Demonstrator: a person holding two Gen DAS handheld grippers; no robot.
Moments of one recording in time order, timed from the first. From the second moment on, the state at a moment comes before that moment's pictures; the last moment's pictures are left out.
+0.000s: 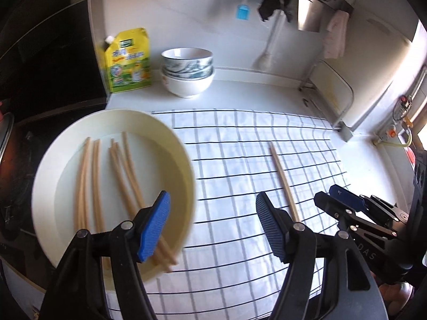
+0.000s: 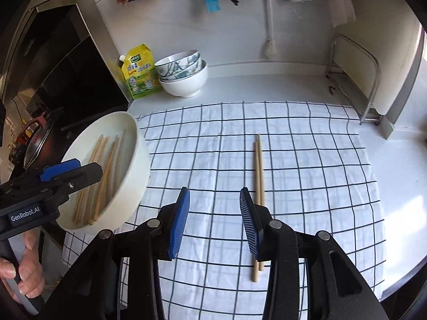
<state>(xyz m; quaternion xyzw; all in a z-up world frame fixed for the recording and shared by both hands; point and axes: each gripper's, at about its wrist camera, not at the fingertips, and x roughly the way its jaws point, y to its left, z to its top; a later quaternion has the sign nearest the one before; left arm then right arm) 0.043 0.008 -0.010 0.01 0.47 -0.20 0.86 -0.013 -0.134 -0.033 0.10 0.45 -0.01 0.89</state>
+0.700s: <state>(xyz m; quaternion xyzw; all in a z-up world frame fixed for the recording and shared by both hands) 0.036 -0.074 -0.080 0.05 0.53 -0.19 0.83 -0.018 -0.198 -0.128 0.10 0.51 -0.02 0.85</state>
